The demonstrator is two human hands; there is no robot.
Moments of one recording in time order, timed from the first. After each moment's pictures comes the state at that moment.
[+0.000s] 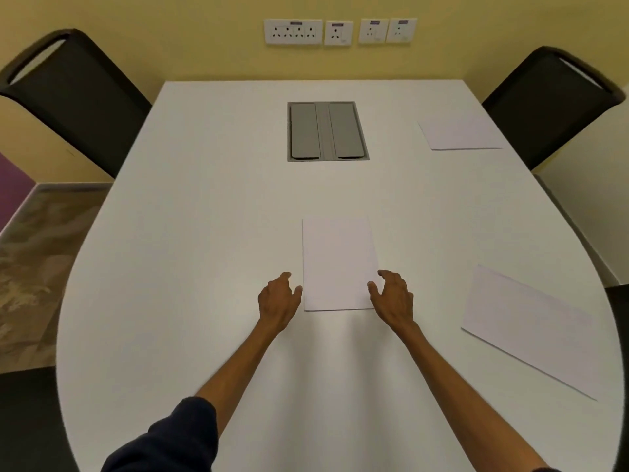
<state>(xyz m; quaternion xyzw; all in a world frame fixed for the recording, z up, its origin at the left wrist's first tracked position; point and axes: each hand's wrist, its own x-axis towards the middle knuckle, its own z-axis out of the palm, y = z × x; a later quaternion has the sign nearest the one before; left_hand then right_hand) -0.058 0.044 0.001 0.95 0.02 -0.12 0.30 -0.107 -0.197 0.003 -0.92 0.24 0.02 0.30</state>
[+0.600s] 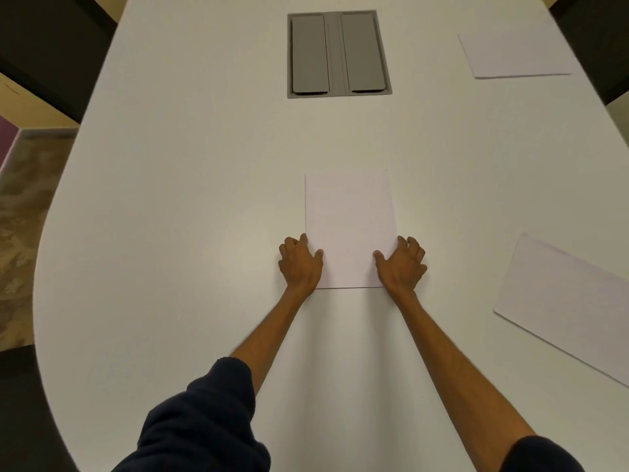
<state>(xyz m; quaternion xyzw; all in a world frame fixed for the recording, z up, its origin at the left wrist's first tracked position) -0.015 -0.017 -0.063 0.95 0.08 -0.15 0.27 -0.053 -0.201 -0.068 -0.91 0.34 0.05 0.24</state>
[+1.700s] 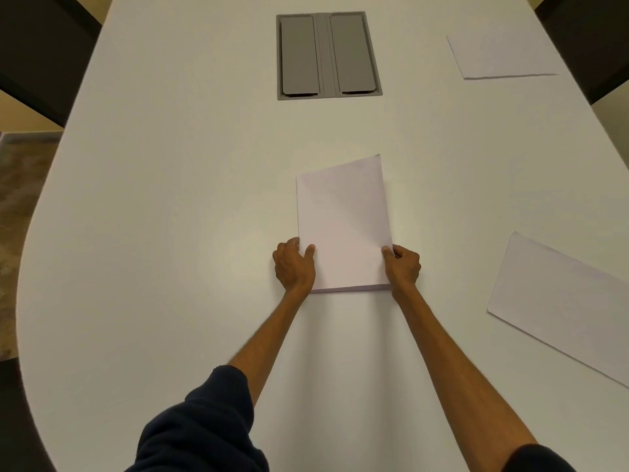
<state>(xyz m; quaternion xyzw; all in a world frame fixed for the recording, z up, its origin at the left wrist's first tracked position) -0.010 -0.028 -0.067 0.89 0.19 -0.08 0.40 -0.048 -0.218 -0.076 -0.74 0.44 -0.02 0.51</state>
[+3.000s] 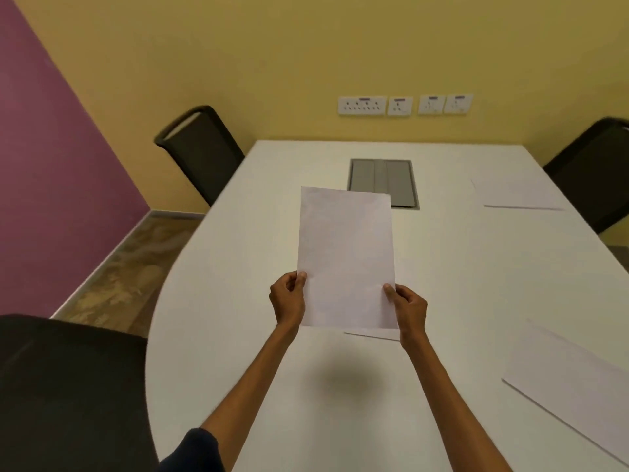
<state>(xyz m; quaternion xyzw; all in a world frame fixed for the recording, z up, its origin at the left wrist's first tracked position) -0.109 0.085 0.112 0.73 0.20 0.13 0.64 -0.121 -0.139 0.088 -0.65 0.21 -0.07 0.72</state>
